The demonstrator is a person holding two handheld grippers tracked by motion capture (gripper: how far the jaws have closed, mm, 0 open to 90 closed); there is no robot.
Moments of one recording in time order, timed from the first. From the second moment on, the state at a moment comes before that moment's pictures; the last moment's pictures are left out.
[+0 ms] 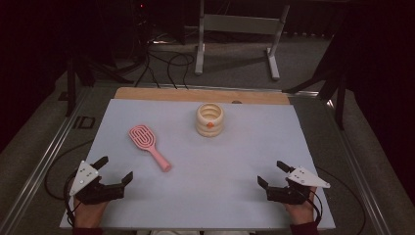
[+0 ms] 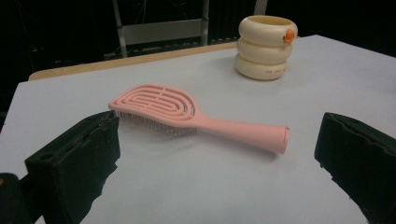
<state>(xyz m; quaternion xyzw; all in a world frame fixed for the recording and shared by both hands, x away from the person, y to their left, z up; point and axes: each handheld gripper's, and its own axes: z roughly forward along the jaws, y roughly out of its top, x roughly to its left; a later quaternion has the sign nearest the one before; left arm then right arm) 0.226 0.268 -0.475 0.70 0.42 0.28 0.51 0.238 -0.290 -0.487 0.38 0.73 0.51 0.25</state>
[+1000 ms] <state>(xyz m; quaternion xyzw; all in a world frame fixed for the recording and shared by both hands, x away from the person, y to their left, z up) 0.264 0.241 -0.461 0.73 0.40 0.27 0.49 0.239 -0.290 -0.489 0.38 0.73 0.51 0.25</state>
